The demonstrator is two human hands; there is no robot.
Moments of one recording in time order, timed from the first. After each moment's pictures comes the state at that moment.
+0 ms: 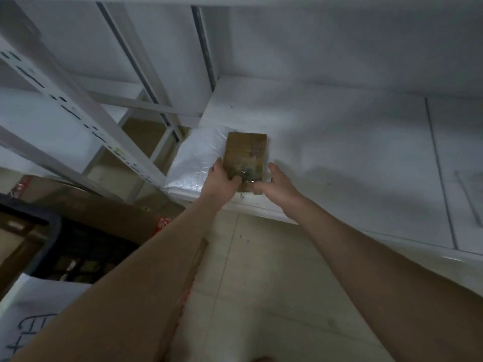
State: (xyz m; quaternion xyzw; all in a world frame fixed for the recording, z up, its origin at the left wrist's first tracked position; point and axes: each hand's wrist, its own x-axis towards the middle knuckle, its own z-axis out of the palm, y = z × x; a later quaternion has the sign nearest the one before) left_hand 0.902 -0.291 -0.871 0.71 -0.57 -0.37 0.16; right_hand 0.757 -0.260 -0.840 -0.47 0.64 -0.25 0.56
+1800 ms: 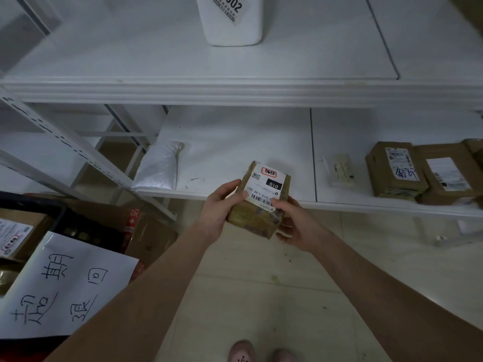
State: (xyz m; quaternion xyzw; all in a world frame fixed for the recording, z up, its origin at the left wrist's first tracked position) left_hand 0.727 -0.068 -0.696 0.54 -0.36 -0.68 0.33; right_hand 0.549 -0.022 -0.719 -0.11 0.60 -0.36 0.70
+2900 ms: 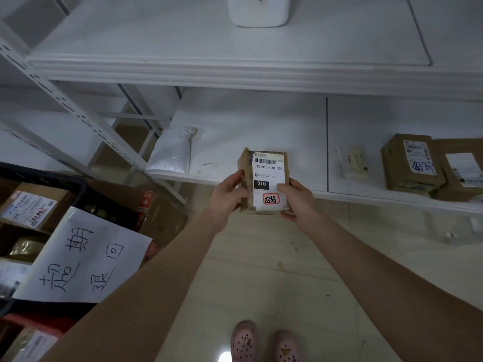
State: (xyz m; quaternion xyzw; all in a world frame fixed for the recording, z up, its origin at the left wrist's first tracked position) left_hand 0.749 -0.059 -0.700 0.57 -0.39 -0.66 0.29; right_hand 0.584 -0.033 -0.701 -0.18 0.70 -0.36 0.59
